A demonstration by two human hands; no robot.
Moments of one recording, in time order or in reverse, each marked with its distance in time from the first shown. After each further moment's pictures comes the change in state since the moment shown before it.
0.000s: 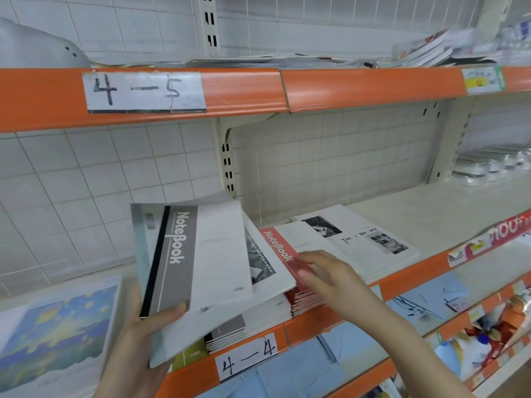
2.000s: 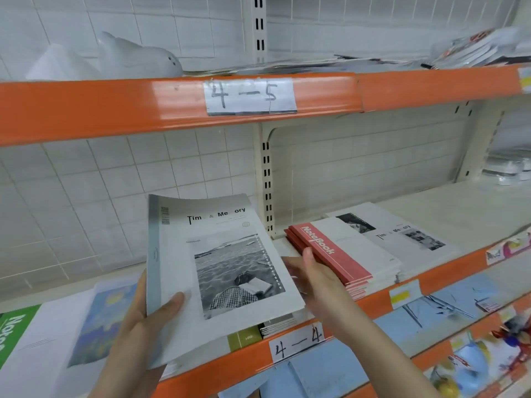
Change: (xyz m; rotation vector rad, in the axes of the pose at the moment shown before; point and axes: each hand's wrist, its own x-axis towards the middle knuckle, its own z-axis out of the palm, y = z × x) left_hand -0.012 0.046 -0.055 0.053 0.086 0.102; right_hand 0.003 -0.086 0.079 0.877 -0.079 0.192
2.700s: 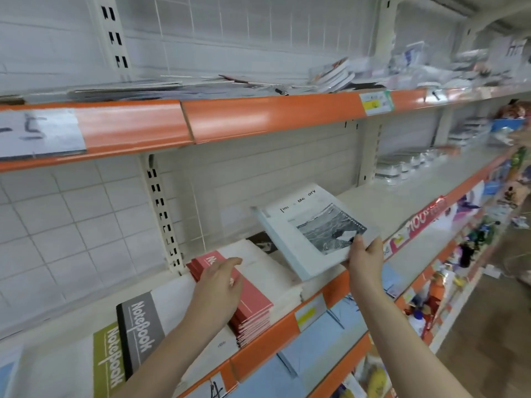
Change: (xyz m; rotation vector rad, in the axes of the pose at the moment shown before) left_hand 0.078 -0.107 0.221 1.163 -0.534 0.359; right_hand 0.014 -0.004 -0.239 0.143 1.119 -0.213
